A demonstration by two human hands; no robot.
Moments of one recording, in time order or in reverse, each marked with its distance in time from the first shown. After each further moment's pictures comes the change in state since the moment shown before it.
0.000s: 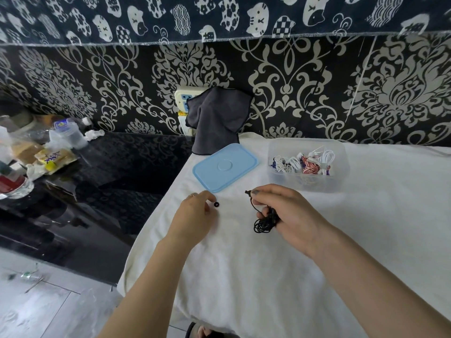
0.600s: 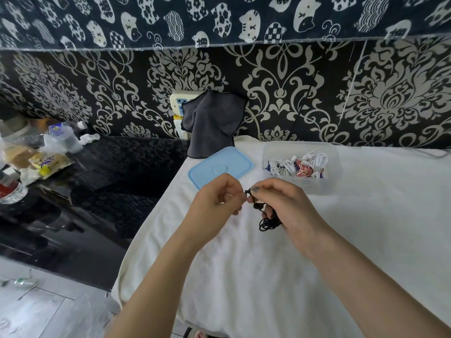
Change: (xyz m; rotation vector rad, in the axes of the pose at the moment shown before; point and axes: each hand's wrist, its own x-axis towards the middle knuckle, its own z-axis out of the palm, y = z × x) left_hand -0.018 0.067 -0.013 -0.593 -0.099 0.209; right_hand -0.011 -0.014 -0.006 -0.209 0.040 -0.196
